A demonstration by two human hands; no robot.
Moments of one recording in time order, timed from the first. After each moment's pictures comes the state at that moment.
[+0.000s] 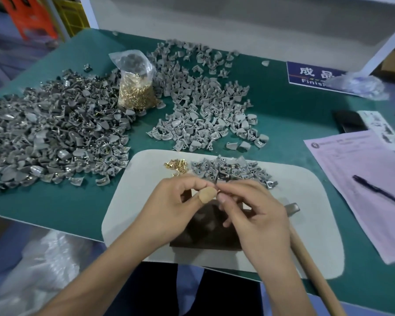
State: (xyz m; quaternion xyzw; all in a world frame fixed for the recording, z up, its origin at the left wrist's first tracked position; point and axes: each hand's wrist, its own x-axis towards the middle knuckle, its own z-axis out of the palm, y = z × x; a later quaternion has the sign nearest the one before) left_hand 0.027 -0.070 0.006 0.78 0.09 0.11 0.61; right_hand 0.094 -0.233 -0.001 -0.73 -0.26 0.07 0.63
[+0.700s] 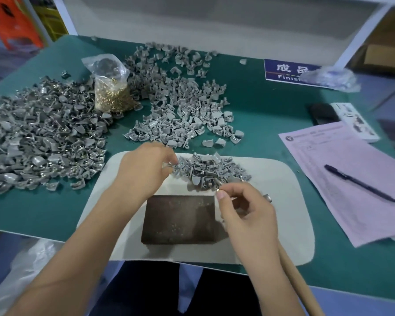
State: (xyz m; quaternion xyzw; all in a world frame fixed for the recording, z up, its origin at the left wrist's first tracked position) left_hand 0.086 -0.037 0.006 0.98 0.17 0.05 0.13; right_hand 0.101 -0.269 -0.014 -0.78 -0.16 0.04 0.61
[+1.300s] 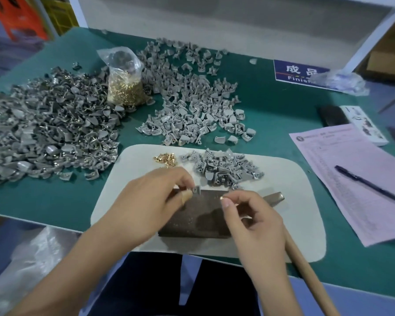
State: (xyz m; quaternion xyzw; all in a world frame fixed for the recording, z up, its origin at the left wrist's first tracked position) left_hand 0.009 -0.061 0.021 0.95 0.11 0.04 0.30; right_hand 0.072 -0.264 -0.011 -0.78 -0.17 0.04 0.60
